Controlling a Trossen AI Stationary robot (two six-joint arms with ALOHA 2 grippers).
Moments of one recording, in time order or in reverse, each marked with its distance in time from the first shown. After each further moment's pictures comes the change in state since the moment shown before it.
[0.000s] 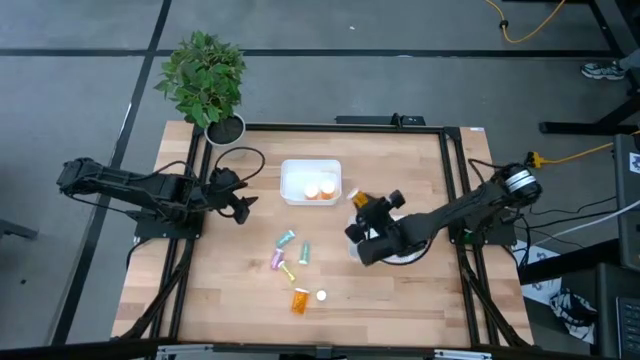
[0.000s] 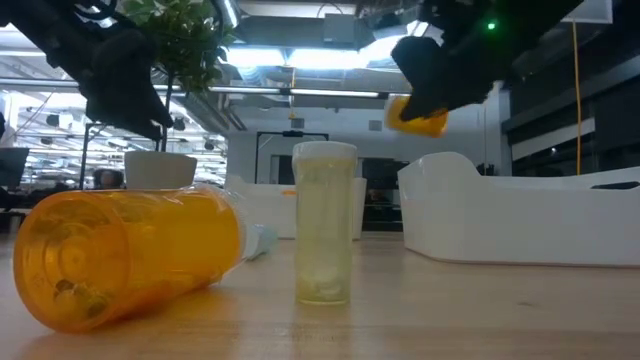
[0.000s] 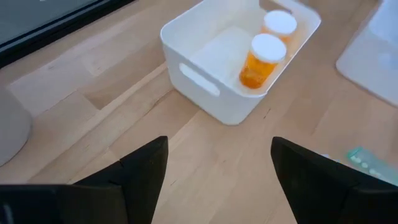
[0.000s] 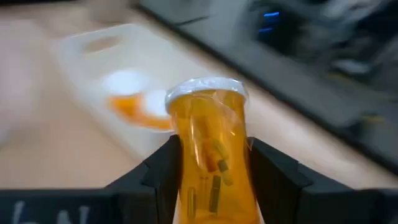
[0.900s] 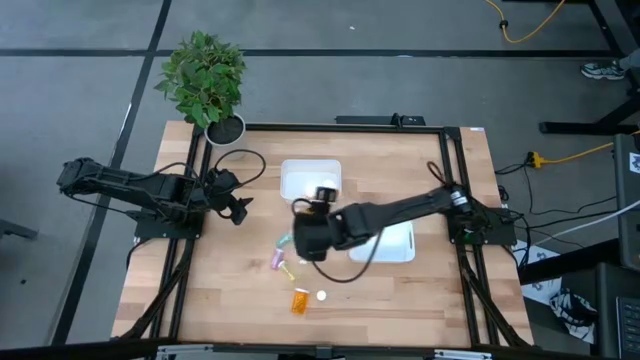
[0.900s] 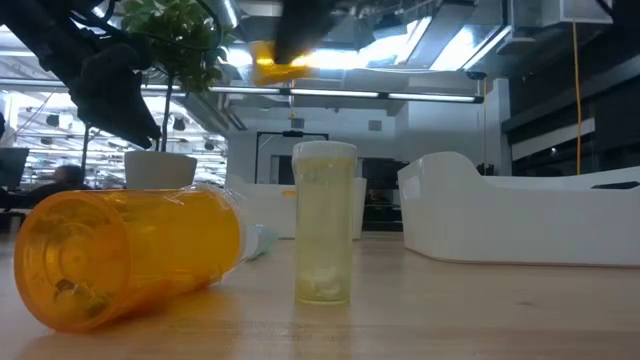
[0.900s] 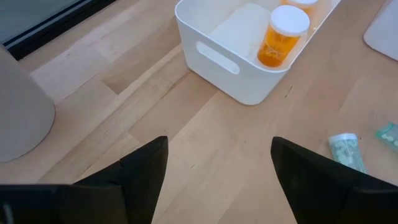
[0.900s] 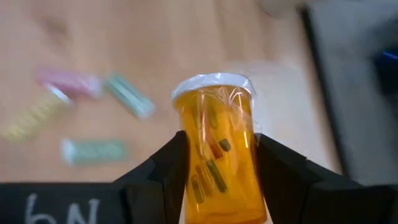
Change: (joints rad) left arm 0.000 -0.003 0.001 -0.105 -0.005 0.010; right arm -0.098 0.512 1.090 -0.529 -0.481 -0.693
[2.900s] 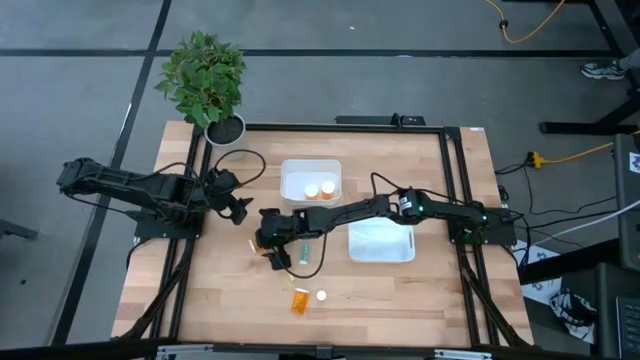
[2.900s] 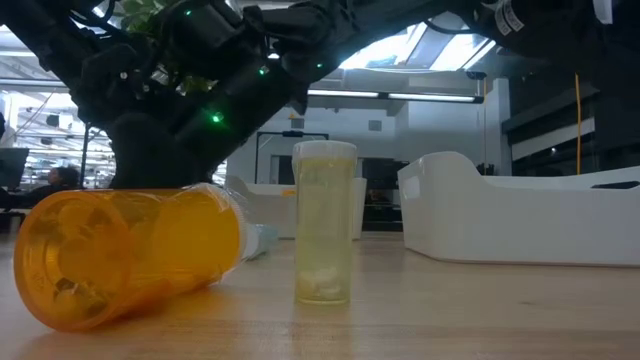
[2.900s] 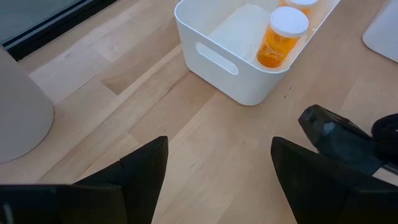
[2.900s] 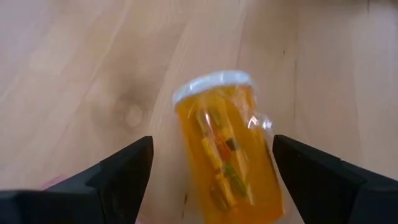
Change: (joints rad) left arm 0.000 0.000 0.000 0.003 0.000 0.000; right arm -0.177 0.436 0.000 0.818 -0.650 -0.375
